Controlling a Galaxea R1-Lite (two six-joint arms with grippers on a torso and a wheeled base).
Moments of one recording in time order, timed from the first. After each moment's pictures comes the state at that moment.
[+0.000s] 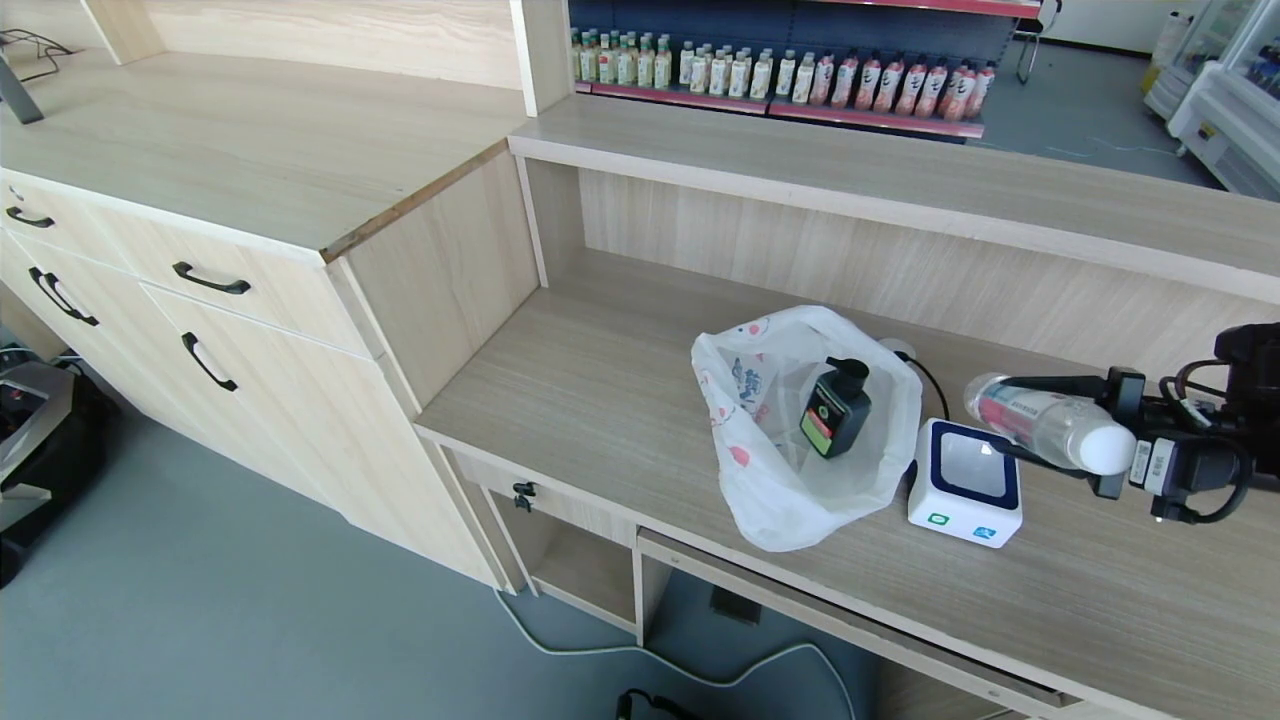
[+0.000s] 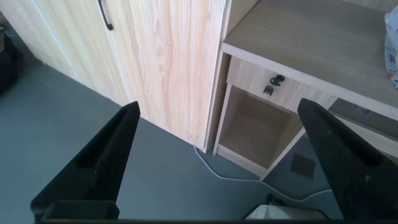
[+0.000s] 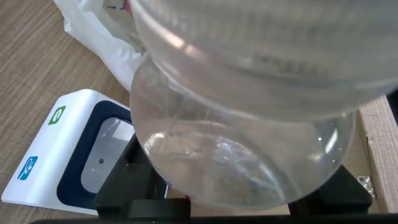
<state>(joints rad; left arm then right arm) 0.00 0.00 0.00 -0.05 0.09 -0.06 -0.35 1.92 -0.96 -0.42 1.26 -1.86</state>
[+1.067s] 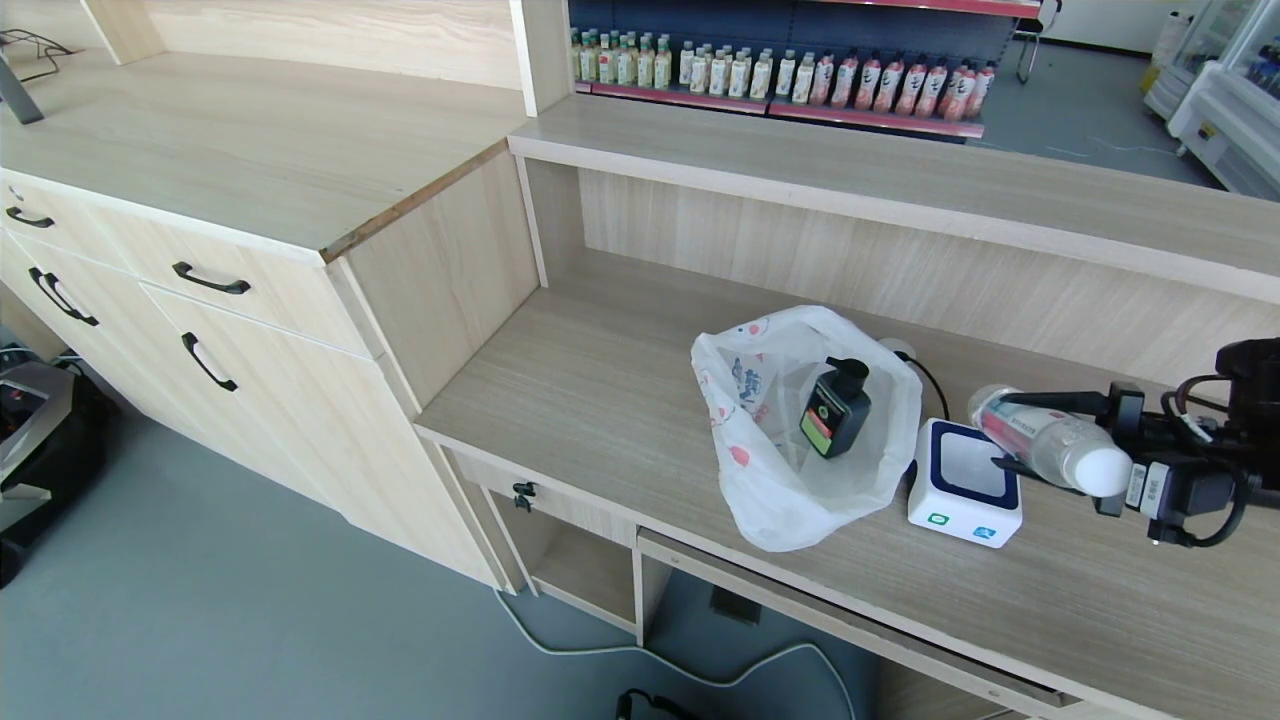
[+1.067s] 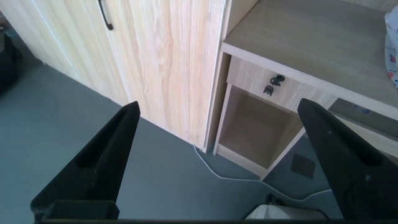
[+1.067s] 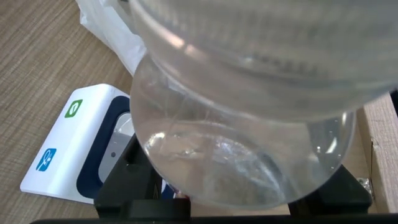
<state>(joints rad) 0.00 0.00 0.00 -0.05 0.09 -0.06 -0.35 1.90 -0.90 -0.42 1.23 -1.93</state>
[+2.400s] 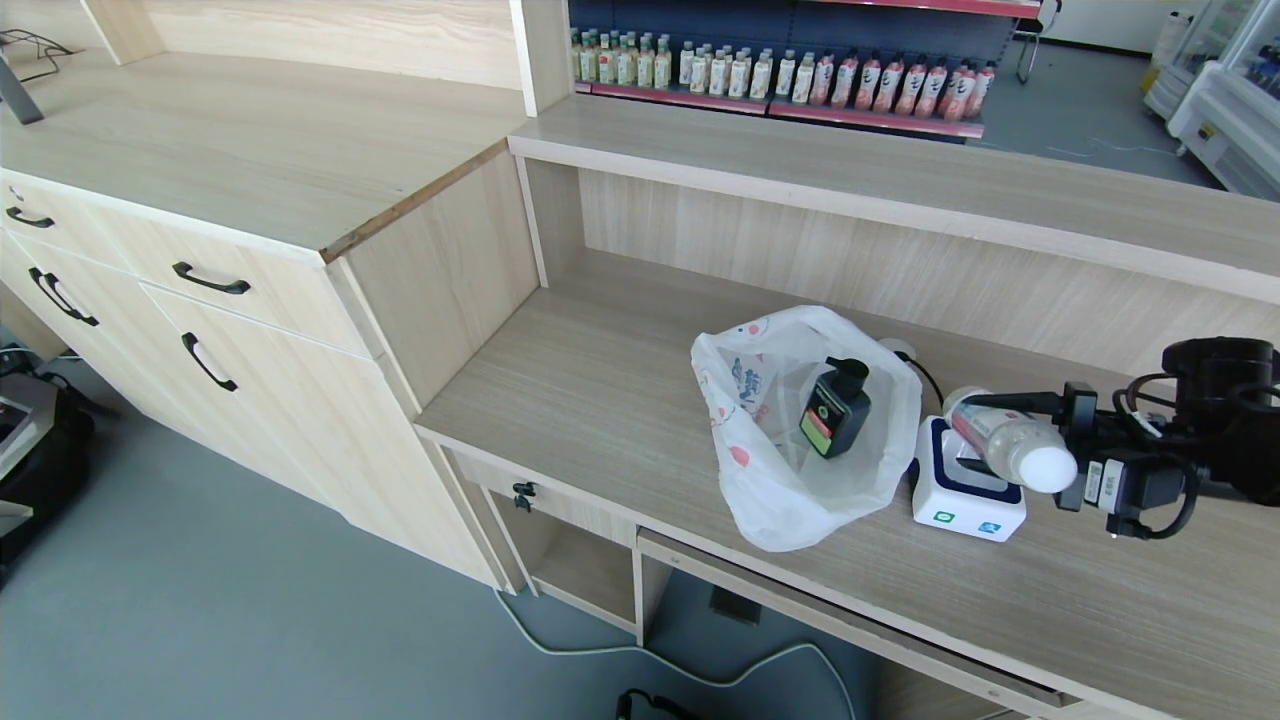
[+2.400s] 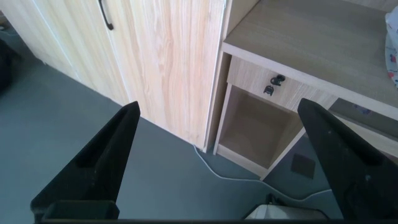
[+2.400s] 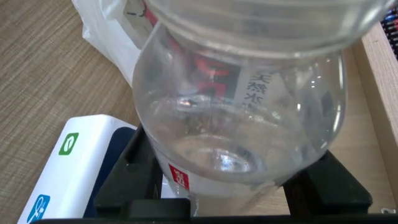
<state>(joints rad) 0.00 0.00 0.00 -0.05 0.09 -0.06 -0.28 1.97 -0.95 -0.42 1.23 -1.92</state>
